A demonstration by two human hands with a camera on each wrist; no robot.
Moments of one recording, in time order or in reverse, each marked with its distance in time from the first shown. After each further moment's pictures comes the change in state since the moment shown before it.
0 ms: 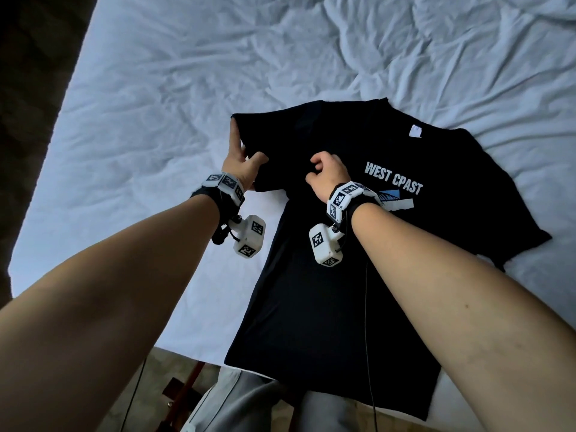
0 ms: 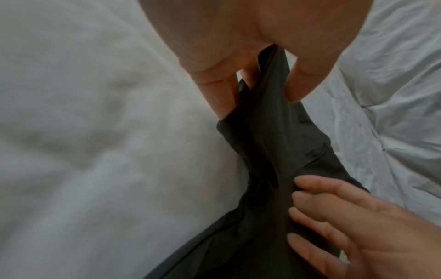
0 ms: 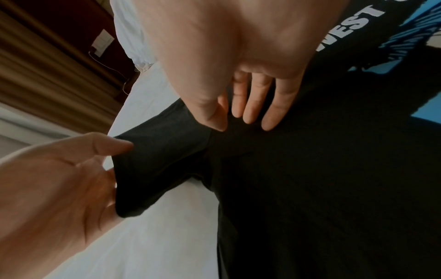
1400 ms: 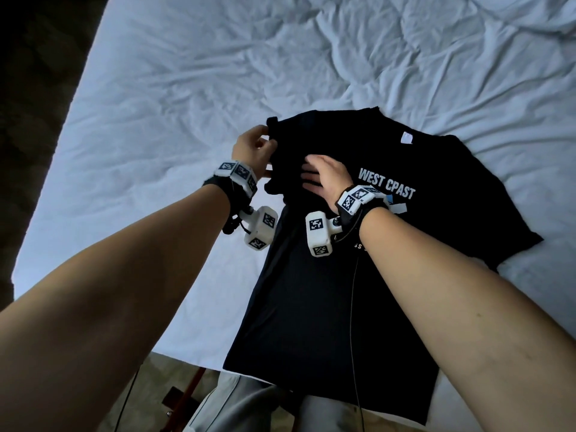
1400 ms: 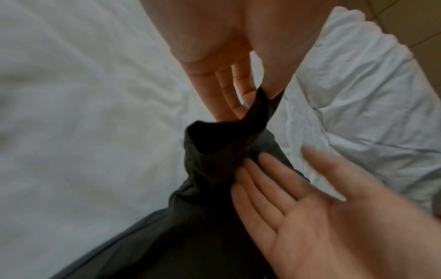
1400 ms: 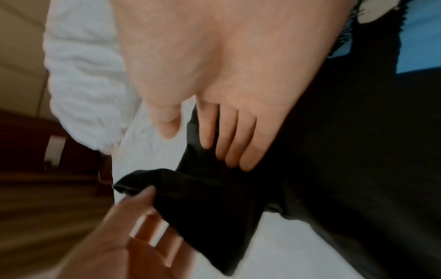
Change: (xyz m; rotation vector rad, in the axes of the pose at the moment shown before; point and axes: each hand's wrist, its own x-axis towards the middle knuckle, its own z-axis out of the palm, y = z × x) left_hand 0.018 0.030 0.023 0.006 0.013 0.146; right_hand -0.012 -0.023 -0.023 0.880 -0.183 0.275
